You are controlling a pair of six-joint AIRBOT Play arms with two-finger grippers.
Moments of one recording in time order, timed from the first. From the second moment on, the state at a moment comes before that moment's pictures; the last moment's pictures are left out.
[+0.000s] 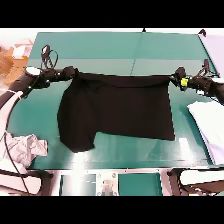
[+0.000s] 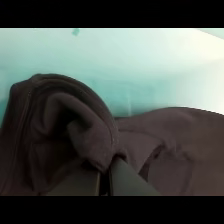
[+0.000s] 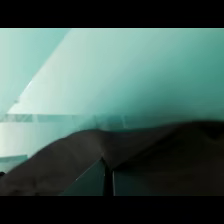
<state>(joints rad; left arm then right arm) -0.02 -1.61 1.24 0.51 -0.56 -0.98 -0.36 -1.56 1.13 -0.41 0.79 1.14</state>
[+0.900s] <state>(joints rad) 0.17 -1.63 1.22 0.77 -0.98 -1.08 -0.45 -1.59 1.14 -0.90 1.12 1.25</state>
